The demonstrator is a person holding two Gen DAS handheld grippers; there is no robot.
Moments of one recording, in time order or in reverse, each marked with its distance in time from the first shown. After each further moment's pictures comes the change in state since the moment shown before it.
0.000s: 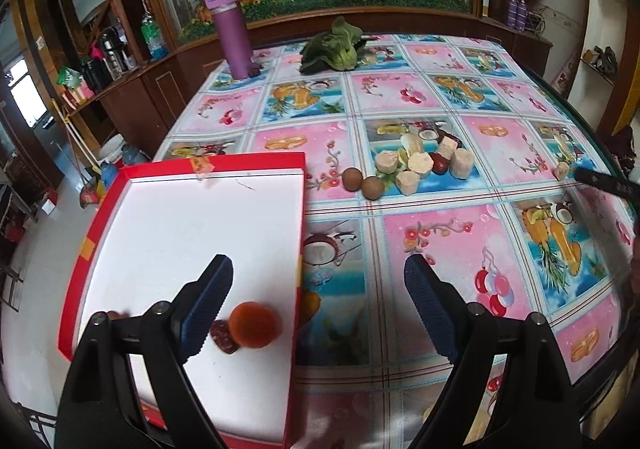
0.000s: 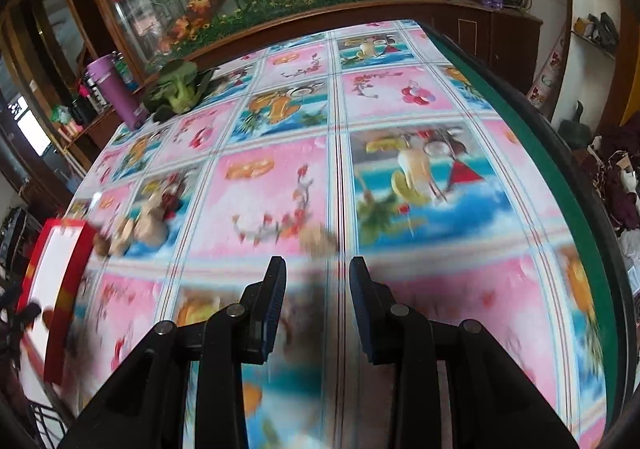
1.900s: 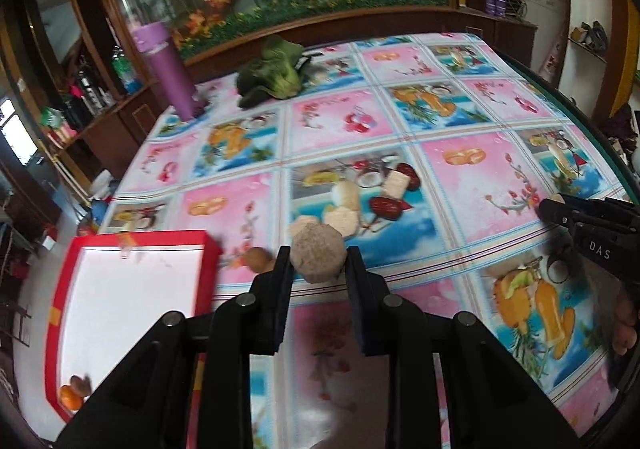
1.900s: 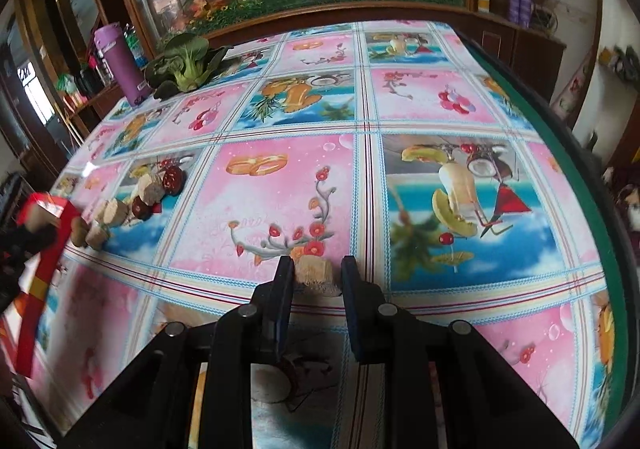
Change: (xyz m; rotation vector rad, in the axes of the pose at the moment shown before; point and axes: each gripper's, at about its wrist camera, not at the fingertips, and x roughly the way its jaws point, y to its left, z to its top) left arm 0.038 -0.085 0.052 0.097 -0.054 0.031; right arm 0.032 0.017 -0.001 -0.139 0.002 -0.019
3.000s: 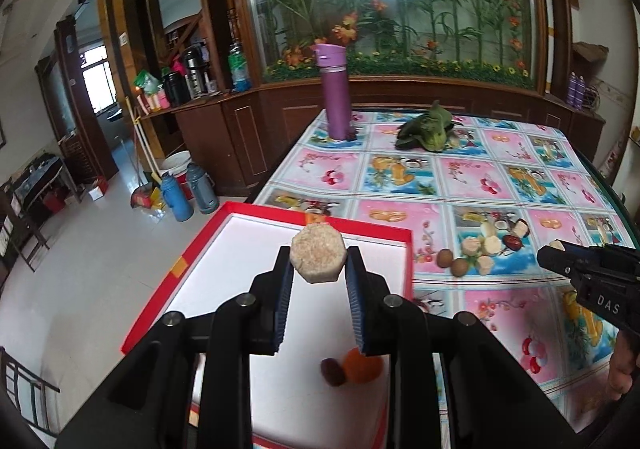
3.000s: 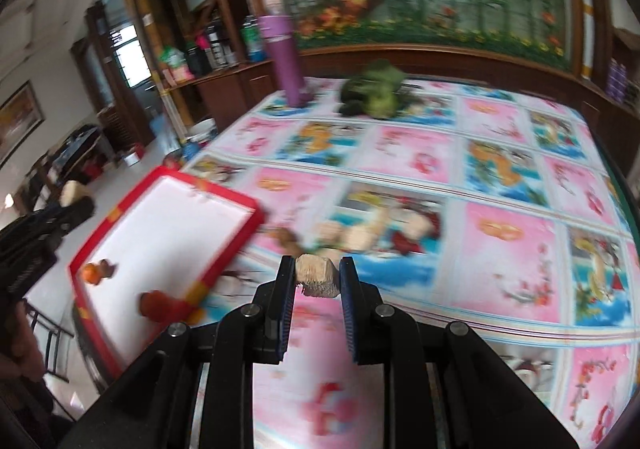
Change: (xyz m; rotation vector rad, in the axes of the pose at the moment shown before) left arm -0.091 0.154 -0.063 -0.293 -0.159 0.193; right arm -0.053 0.185 0.012 -0.235 -0.068 0.298
